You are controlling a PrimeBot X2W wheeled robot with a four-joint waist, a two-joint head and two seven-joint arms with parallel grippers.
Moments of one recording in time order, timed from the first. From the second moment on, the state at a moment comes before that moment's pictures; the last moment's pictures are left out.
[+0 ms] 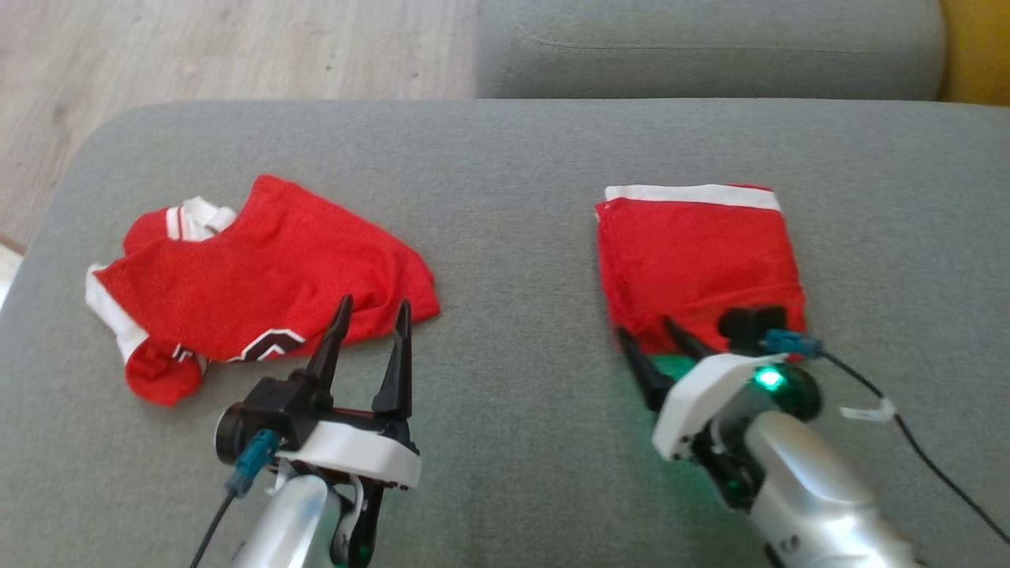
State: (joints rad) left arm -0.23 0.06 -0.36 0.40 -0.36 -0.04 -0.25; right arm -0.48 -0.11 0.58 0.87 0.61 0.13 -0.08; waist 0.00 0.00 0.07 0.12
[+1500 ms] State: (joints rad) left arm -0.13 0.05 -0.26 0.27 -0.29 -0.08 -0.25; right arm -0.17 -0.05 -0.03 0.35 0.13 0.13 -0.25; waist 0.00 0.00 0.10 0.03
